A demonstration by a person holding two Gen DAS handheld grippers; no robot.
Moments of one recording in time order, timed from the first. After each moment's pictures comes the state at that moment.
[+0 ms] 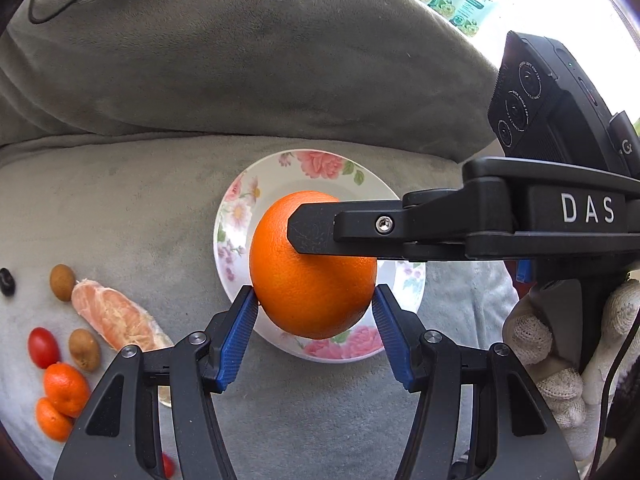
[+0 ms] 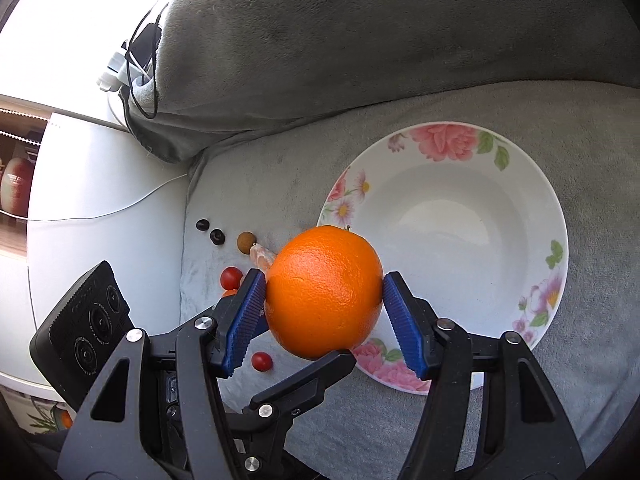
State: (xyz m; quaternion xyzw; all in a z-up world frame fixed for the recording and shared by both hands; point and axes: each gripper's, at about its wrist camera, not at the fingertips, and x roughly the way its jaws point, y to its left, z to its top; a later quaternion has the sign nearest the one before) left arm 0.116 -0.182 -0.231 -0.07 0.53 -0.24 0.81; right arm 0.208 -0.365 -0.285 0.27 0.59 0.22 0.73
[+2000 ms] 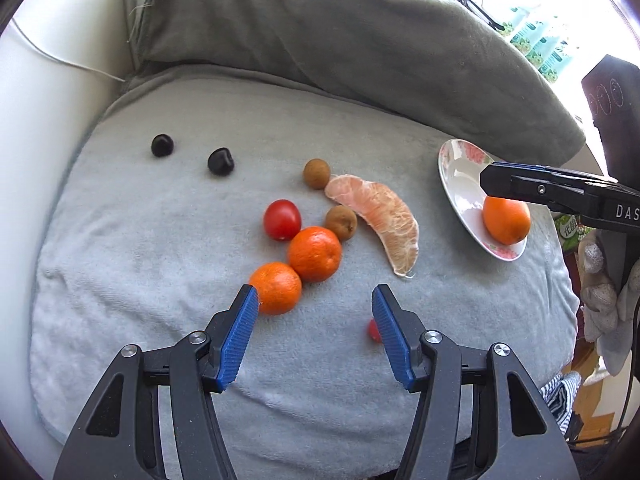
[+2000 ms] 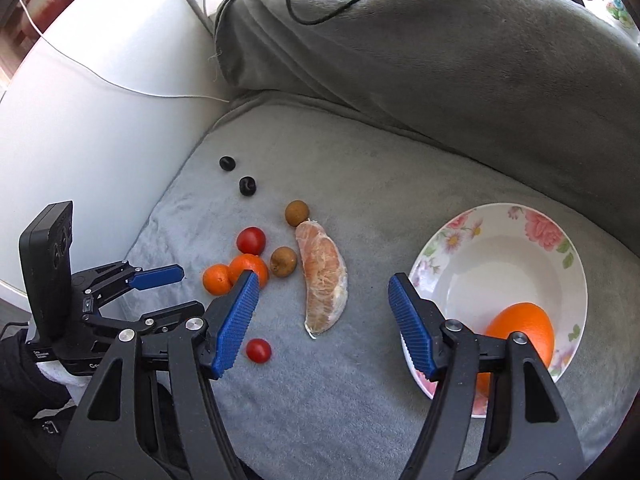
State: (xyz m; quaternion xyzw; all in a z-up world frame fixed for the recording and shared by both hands) left arm 0.043 -0.026 -0.225 -0.08 0.53 -0.10 0.84; right arm 0.164 -0.243 -0.233 0.02 0.54 0.30 0.79
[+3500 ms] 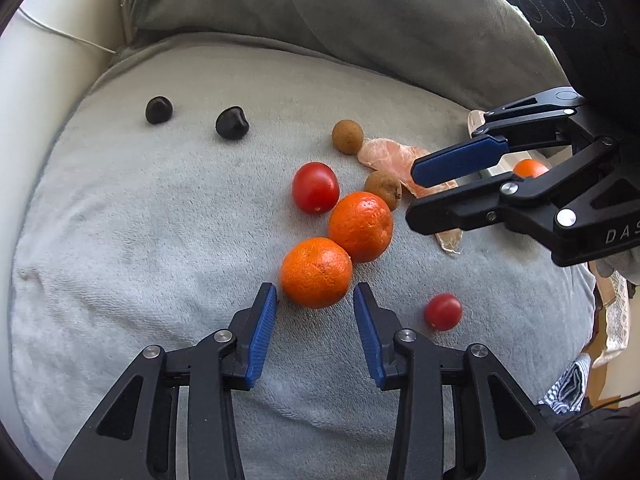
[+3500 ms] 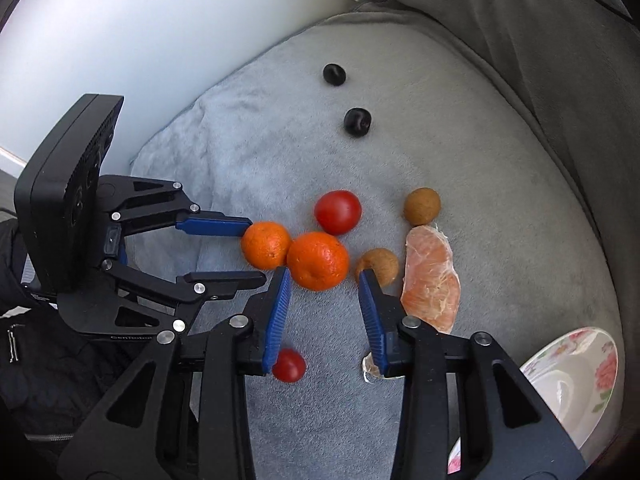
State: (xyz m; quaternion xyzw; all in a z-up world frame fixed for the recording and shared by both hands) left arm 0.049 -0.007 -0.267 -0.07 0.54 -0.12 0.83; right arm 0.176 -0.129 -0.274 -0.18 0.57 0.44 0.66
